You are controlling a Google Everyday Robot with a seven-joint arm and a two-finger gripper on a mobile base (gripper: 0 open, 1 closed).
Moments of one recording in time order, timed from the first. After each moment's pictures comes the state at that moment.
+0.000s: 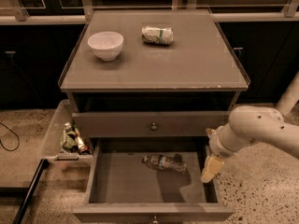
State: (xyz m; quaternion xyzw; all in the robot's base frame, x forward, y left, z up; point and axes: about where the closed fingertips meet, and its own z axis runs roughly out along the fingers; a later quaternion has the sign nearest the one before) arm 0.509 -0.229 0.586 -0.58 0.80 0.04 0.17
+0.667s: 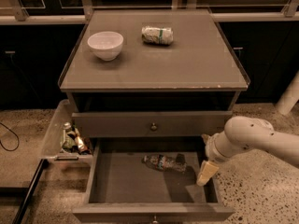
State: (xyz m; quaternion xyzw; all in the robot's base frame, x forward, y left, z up) arm 0.521 -0.224 0.533 -0.58 0.79 0.06 0.18
